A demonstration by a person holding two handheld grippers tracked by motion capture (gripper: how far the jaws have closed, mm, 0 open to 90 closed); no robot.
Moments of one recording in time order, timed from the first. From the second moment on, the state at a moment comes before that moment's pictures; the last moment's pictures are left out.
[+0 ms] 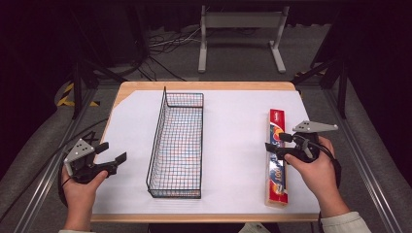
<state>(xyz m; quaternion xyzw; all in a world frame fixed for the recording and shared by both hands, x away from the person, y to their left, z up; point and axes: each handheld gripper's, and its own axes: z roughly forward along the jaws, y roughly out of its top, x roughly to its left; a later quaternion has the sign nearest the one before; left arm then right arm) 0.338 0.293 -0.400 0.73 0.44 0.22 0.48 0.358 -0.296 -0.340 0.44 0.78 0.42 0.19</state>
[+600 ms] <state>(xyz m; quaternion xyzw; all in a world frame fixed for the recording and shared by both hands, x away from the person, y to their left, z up) 0.337 0.293 -0.400 0.73 0.44 0.22 0.47 0.383 -0.305 -0.350 0.54 0.73 0.36 0.22</state>
